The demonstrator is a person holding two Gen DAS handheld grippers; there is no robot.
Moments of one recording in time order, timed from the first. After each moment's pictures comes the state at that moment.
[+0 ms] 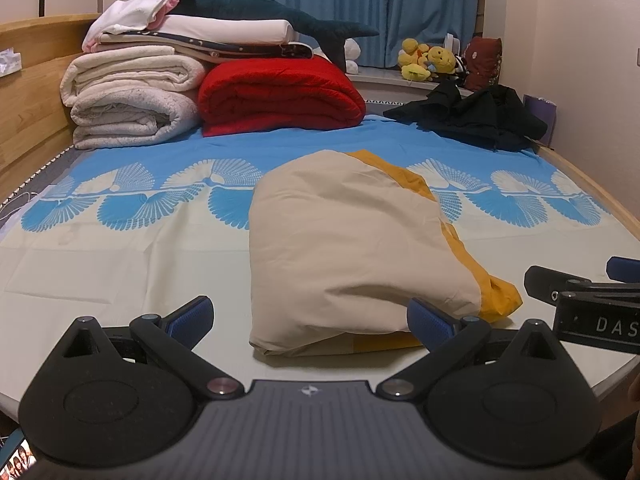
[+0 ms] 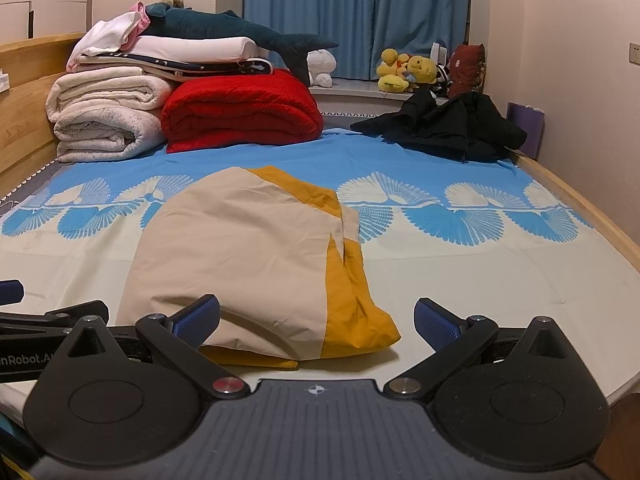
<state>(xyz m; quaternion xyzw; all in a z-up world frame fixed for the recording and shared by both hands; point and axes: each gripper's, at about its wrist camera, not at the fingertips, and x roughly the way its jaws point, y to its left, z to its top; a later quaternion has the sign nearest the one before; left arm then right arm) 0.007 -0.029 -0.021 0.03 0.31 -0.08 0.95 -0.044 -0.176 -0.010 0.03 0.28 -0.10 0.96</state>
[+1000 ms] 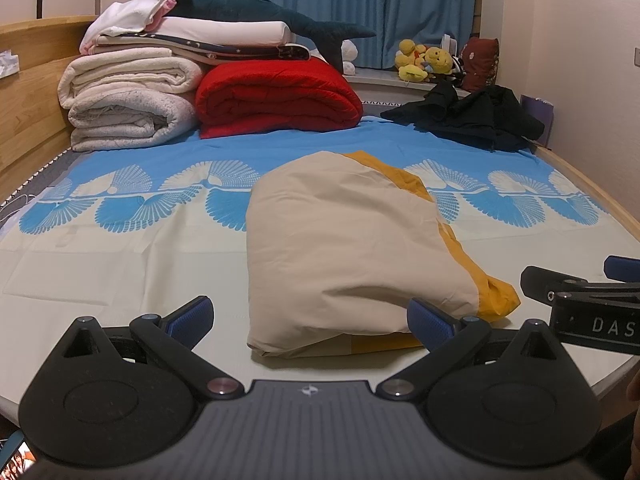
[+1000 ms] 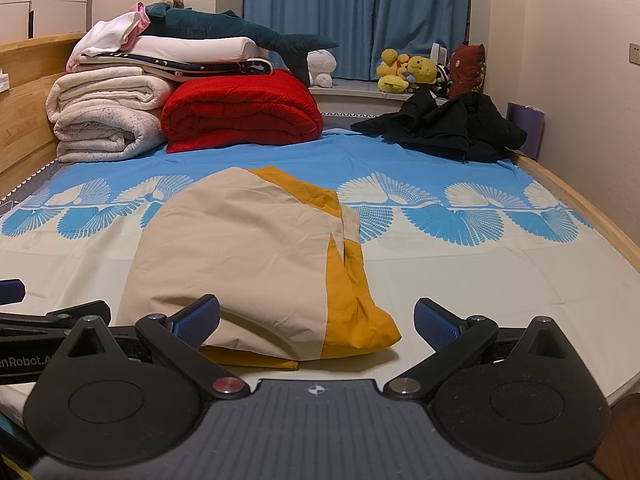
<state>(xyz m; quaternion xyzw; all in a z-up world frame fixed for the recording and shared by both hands) 0.007 -0.031 -0.021 0.04 0.31 -0.09 0.95 -0.043 -0.176 -0.011 0.03 0.28 -0.10 0.96</state>
